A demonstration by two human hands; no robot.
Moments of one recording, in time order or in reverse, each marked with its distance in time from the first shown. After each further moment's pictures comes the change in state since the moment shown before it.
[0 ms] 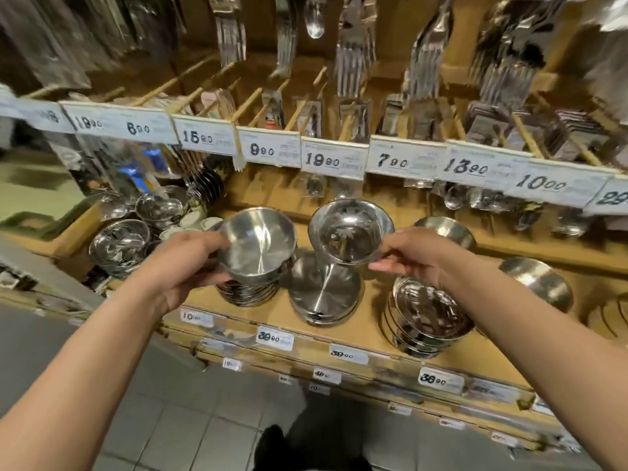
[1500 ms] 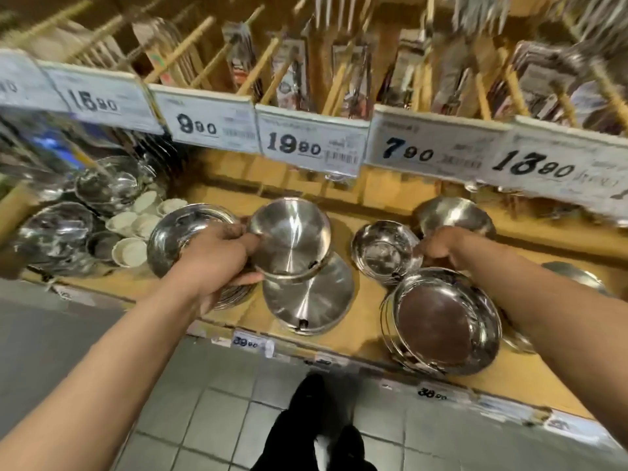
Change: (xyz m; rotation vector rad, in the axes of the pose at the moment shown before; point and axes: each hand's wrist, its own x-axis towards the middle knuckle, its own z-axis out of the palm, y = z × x) left_hand 0.060 -0.016 0.091 0.081 -0.037 -0.073; right_hand 0.145 0.023 -0.083 -0.888 0.202 0.270
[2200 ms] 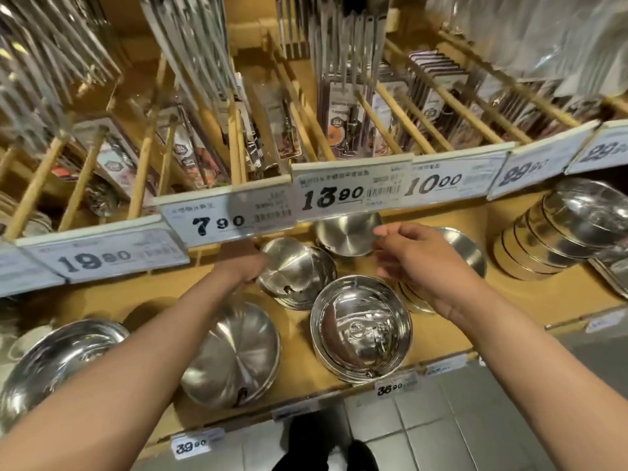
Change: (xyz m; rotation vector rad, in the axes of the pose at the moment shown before) left_hand 0.113 0.032 0.168 1.019 -0.276 0.316; right_hand -0.127 0.073 -0.014 1.190 0.355 -0.220
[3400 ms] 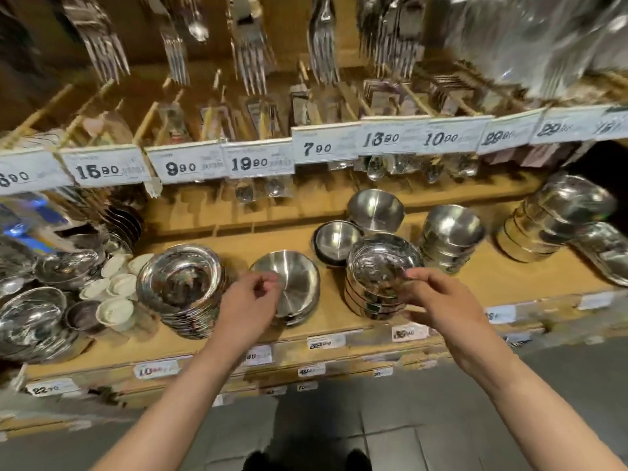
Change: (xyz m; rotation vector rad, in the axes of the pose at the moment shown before) left_hand -0.231 -0.093 0.004 -0.517 0.244 0.096; right_hand -0.151 0.084 0.011 -0.074 0.077 -0.097
